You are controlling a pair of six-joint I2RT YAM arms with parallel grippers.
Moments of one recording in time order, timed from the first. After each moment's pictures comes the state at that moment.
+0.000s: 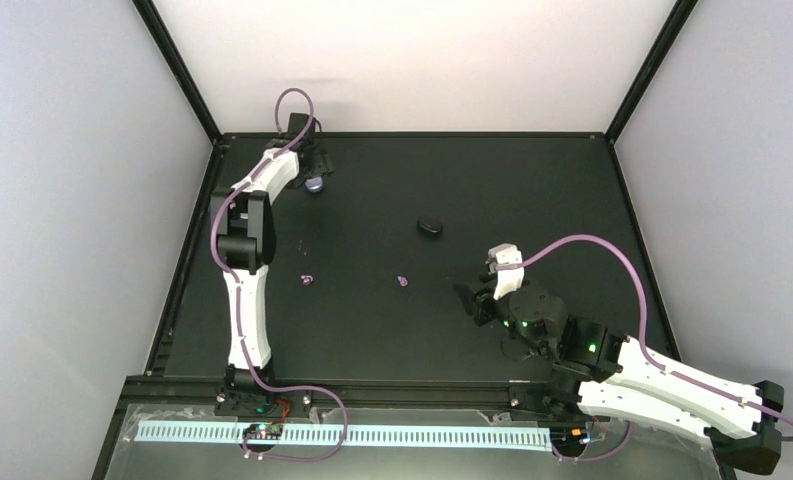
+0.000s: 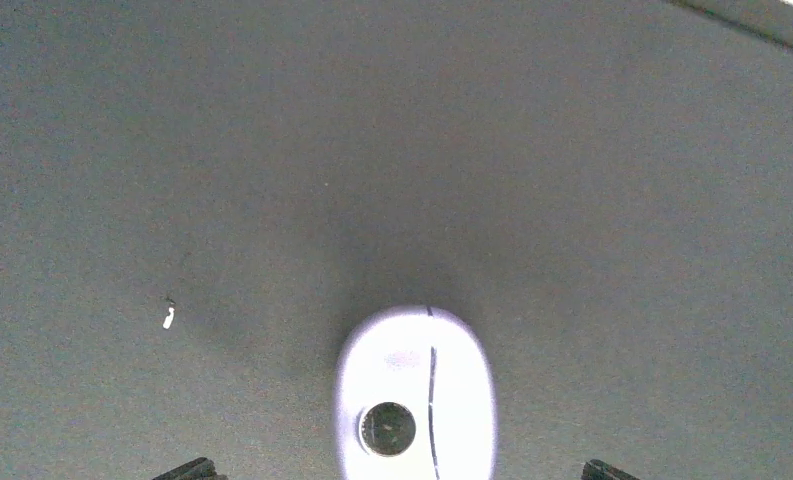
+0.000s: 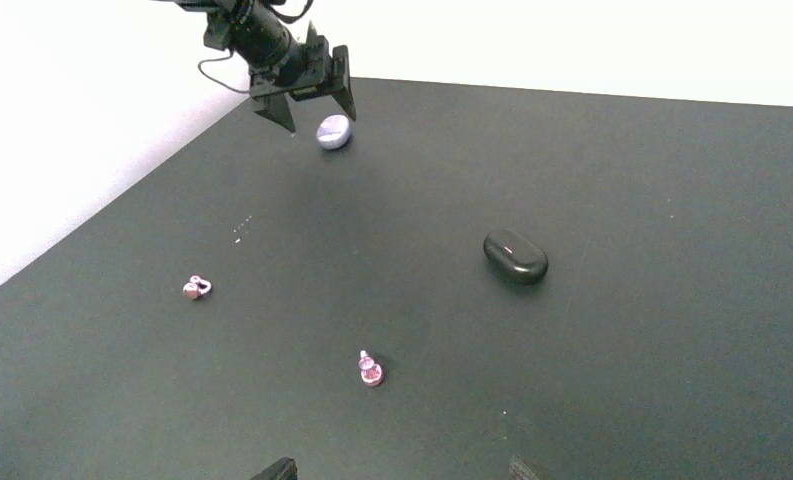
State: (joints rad) left arm -0.11 2.29 1.90 -0.59 -0.20 -0.47; right arm 1.13 0.60 0.58 -0.35 0.52 0.43
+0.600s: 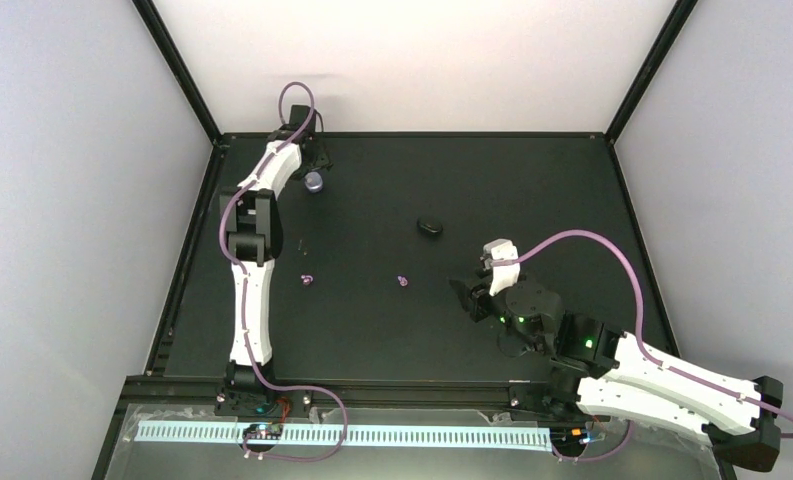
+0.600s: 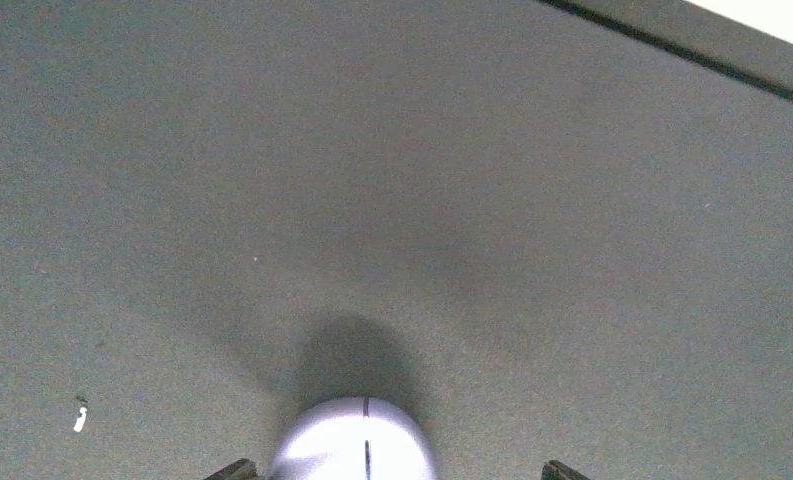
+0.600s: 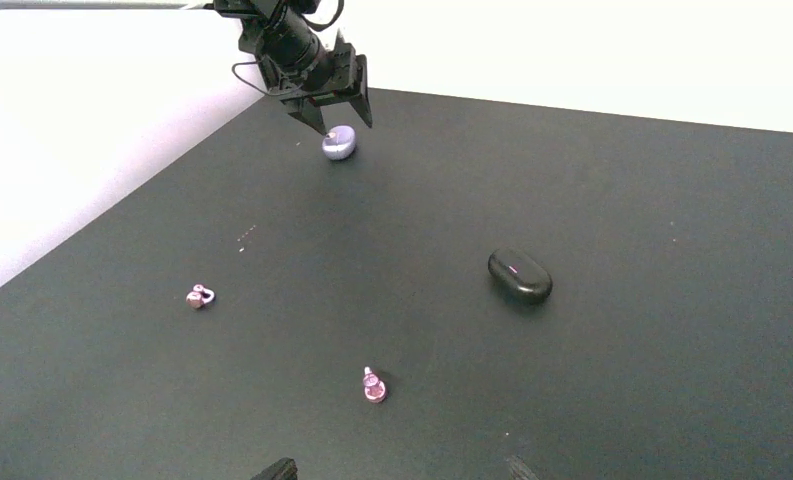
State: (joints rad) left arm -0.09 2.45 2.15 -0.68 -0.14 -0.44; right arm 1.13 0.65 0.63 -0.33 0.52 0.39
